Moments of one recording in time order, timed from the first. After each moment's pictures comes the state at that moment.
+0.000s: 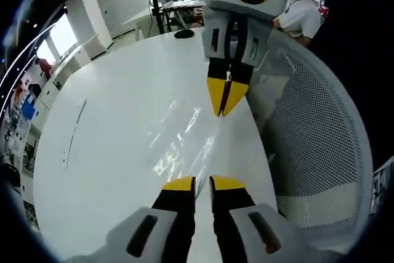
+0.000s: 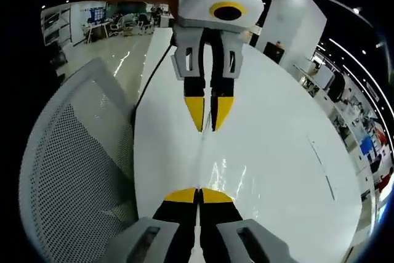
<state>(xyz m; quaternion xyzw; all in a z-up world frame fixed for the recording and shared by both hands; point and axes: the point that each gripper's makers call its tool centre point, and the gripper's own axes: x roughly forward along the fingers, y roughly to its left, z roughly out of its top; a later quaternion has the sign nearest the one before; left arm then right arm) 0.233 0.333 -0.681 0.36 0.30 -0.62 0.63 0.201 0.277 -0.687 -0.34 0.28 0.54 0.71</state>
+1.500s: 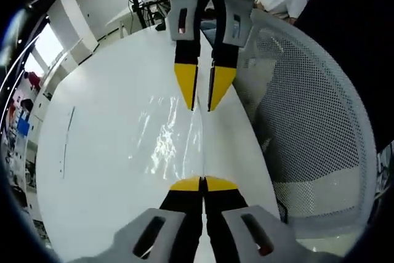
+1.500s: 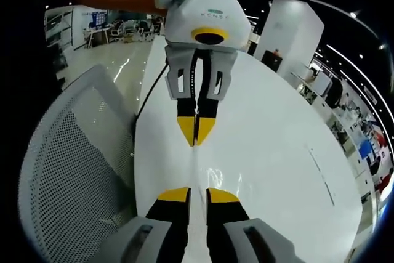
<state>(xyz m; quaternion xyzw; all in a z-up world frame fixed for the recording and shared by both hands) 0.215 0.335 -0.695 0.40 0.30 -0.63 0.59 0.203 0.288 -0.682 -0.32 0.25 0.55 0.73</state>
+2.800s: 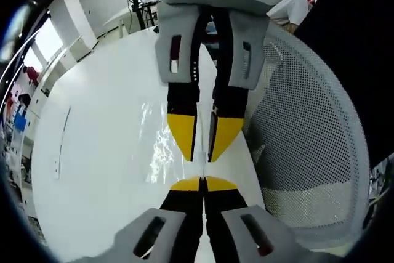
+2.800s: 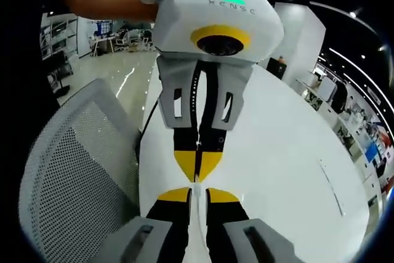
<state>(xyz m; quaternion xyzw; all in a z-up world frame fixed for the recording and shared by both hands) 0.202 0.323 -0.690 0.39 0.31 -0.64 0.59 0.199 0.325 -0.681 -0.30 0.24 0.58 0.72</state>
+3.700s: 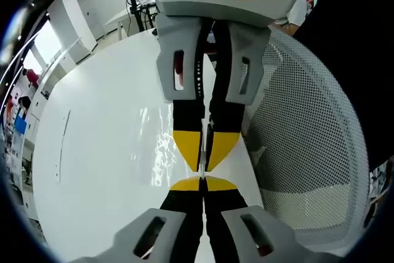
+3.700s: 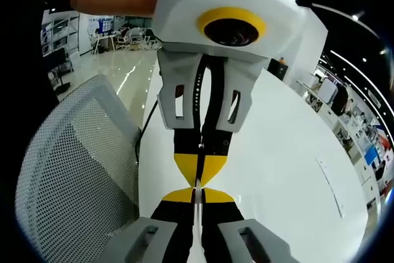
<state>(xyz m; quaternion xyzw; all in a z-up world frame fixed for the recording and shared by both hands) 0.198 0.316 -0.687 0.39 0.30 -0.64 0.59 0.197 0.327 -0.685 -0.30 0.23 0.57 0.72</state>
